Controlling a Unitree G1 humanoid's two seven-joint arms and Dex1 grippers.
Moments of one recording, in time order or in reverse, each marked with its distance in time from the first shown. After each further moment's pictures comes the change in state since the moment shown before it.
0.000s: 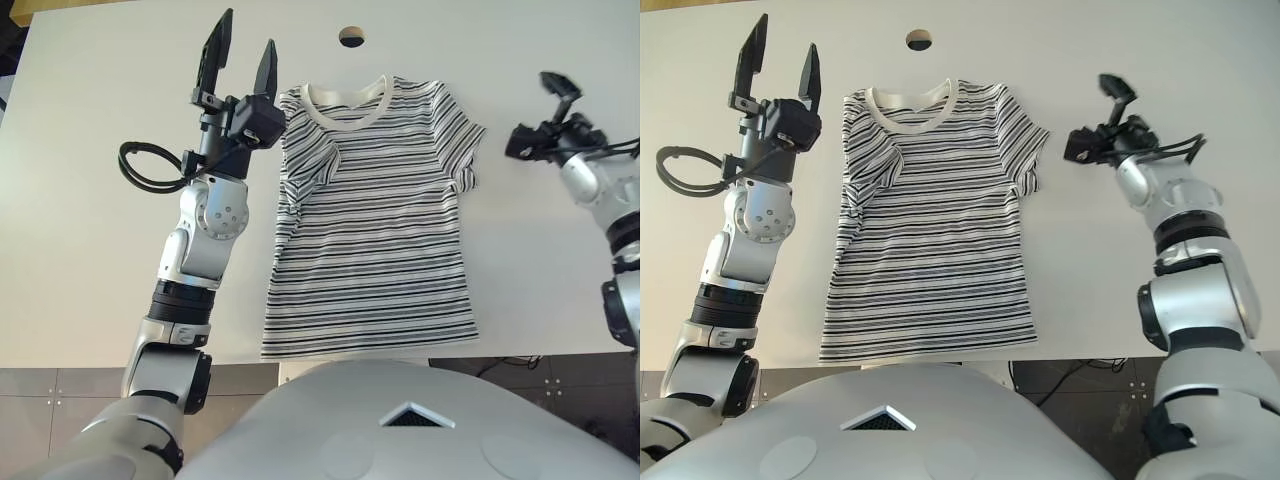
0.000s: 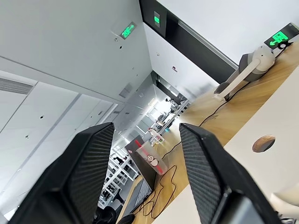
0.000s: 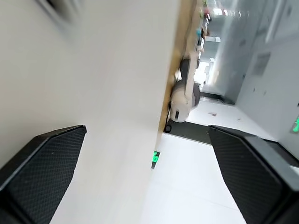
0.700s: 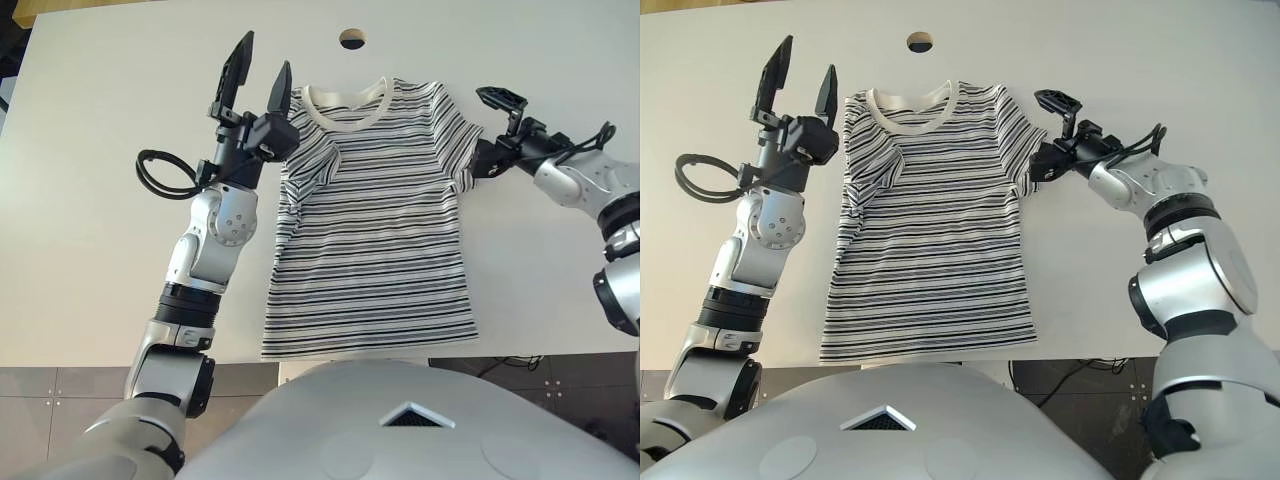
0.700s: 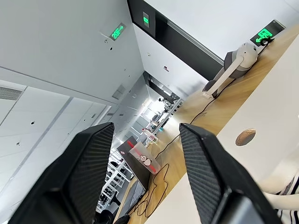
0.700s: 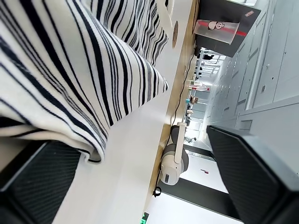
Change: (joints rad) left arm 0.013 -0.010 -0.039 0.029 0.049 -0.013 -0.003; right arm -0.059 -0.002 0.211 0.024 -0.012 -0.238 -0.078
